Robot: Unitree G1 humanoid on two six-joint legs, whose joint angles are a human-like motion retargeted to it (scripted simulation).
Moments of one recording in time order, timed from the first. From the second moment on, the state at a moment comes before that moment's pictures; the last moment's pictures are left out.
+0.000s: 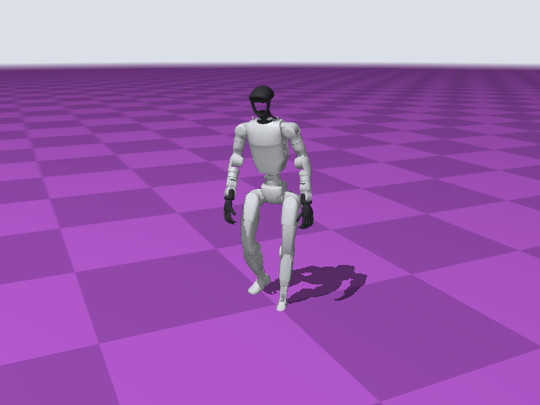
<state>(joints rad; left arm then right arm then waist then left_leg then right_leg) 0.03 0.28 -0.29 1.12 0.08 -0.06 0.07 -0.15 -0.33 0.51 0.98 -0.22 -0.06 0.01 -0.04 0.04 0.00 -0.22 -0.06 0.25 -0.06 0.01 0.02 -0.26 -0.14 -0.15 0.64 -0.49 0.02</state>
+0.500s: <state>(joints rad) 0.04 0.26 -0.27 1.11 0.12 -0.10 0.13 -0.13 -0.39 0.49 0.99 -0.25 -0.11 0.01 0.06 0.01 0.00 -0.36 0.11 0.33 0.22 -0.17 -0.03 -0.15 -0.03 -0.26 0.27 -0.43 0.00</state>
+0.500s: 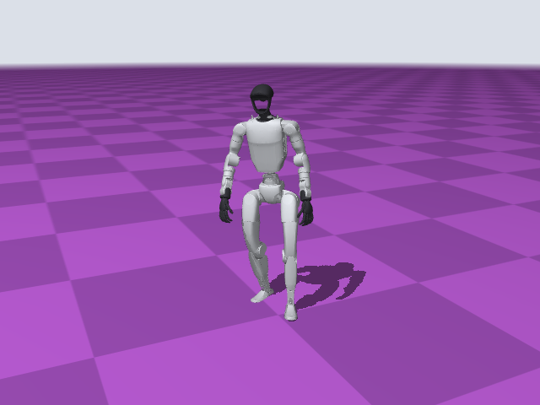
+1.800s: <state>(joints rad) 0.20 0.38 -0.42 0.56 -0.06 -0.20 0.18 -0.06 -0.40 0.47 0.56 -0.01 -0.16 -0.17 -0.01 0.01 -0.09 -0.10 0.02 0.31 0.12 -0.32 0.06 -0.23 -0.08 -0.29 0.32 -0.35 0.04</state>
